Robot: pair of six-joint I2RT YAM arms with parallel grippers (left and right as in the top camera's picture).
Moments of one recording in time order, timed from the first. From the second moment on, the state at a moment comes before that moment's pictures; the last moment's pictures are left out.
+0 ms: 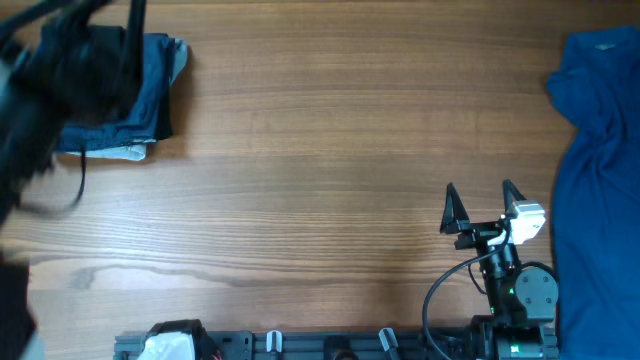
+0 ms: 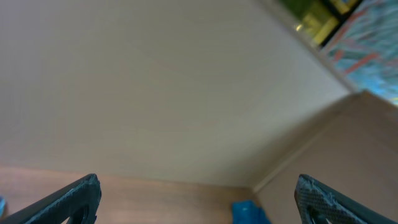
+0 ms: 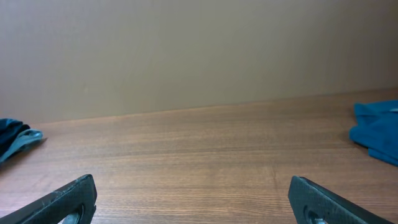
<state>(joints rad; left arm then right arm) 0.07 1.20 2.07 -0.87 0.46 -0.53 -0.02 0.02 0.01 0.01 -0.12 0.15</state>
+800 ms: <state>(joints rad) 0.02 0.46 0.28 0.01 0.18 -0.52 -0.02 0.01 0.01 0.01 -0.12 0.15</state>
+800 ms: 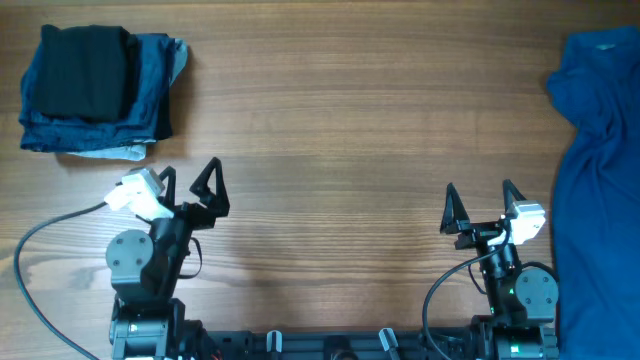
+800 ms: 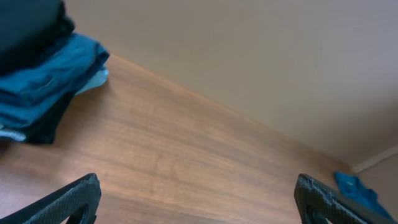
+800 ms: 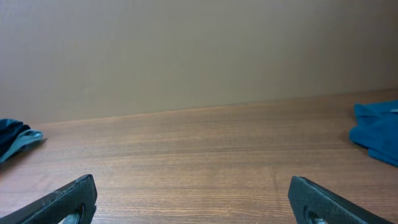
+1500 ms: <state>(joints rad) 0.02 0.38 0.05 0.07 0.15 -0.51 -0.02 0.01 0.01 0.01 -0.12 0.15</state>
